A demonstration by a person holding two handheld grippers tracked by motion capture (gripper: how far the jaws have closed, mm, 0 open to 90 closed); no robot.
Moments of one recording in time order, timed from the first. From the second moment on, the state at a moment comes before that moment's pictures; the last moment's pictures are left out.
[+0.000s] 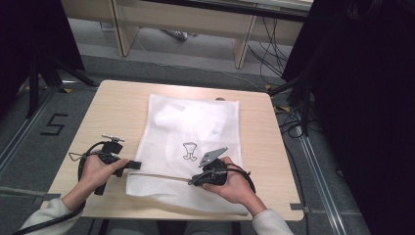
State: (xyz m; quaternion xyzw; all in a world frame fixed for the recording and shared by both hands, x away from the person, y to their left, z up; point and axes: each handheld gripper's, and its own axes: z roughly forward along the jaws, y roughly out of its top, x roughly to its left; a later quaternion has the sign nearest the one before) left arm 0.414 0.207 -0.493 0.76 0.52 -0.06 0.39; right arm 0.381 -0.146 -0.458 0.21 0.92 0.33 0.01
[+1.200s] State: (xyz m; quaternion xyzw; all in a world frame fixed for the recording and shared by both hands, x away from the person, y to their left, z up) left arm 0.414 0.208 -0.494 0.76 0.52 -0.07 0.39; right arm 0.381 -0.160 -0.457 0.21 0.92 0.32 0.01
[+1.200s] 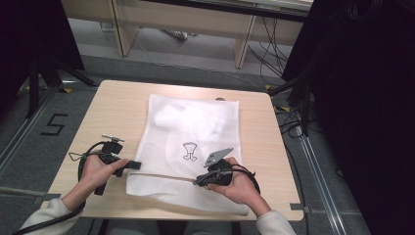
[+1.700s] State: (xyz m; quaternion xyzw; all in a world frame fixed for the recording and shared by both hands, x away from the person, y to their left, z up) left arm 0.414 0.208 -0.494 0.75 0.52 -0.07 0.39; right arm 0.380 -0.165 -0.456 0.22 0.92 0.32 0.01
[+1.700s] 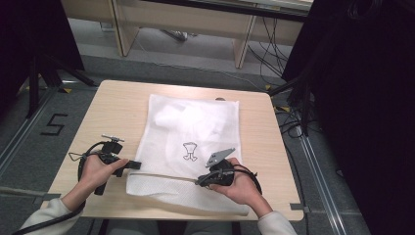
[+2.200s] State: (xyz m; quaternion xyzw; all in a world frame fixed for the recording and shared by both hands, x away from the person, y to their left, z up) left arm 0.414 0.208 -0.494 0.75 0.52 -0.07 0.39; right arm 0.379 -0.171 -0.456 0.22 0.92 0.32 0.01
